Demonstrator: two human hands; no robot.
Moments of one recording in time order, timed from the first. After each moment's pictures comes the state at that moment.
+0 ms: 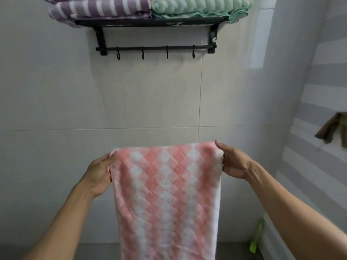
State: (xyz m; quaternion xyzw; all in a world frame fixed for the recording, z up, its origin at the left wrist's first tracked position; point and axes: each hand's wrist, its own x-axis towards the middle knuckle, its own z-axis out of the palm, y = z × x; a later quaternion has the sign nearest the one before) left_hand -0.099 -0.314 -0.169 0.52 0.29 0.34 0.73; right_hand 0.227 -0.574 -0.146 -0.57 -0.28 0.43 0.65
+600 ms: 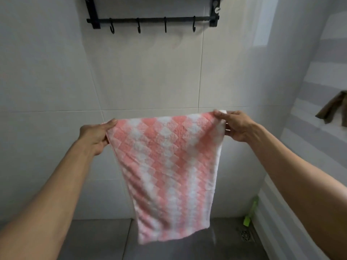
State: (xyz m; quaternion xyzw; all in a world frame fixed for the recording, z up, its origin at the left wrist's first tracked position) left_hand -0.079 -0.314 -0.116 0.49 0.40 0.42 0.66; right_hand 0.229 -0.567 -0.102 -0.64 -0.23 0.30 0.66
